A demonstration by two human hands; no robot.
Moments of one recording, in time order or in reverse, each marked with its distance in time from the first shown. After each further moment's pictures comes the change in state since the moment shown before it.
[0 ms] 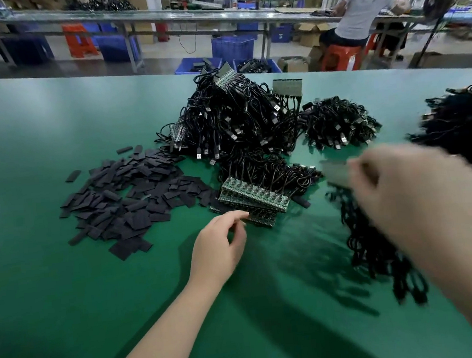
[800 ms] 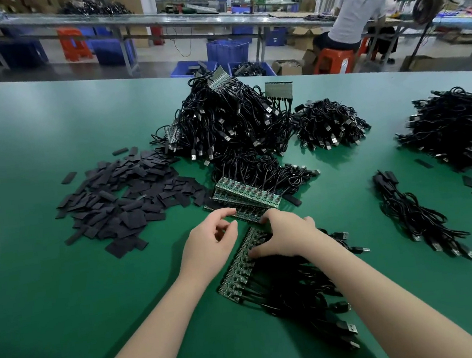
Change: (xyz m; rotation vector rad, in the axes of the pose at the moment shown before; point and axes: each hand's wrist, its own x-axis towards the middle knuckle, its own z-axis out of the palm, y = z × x) left_hand -0.003 -0.006 -0.007 -0.152 -0.081 -0.094; right_hand -0.004 -0.049 0.142 0.245 -0.922 -0.011
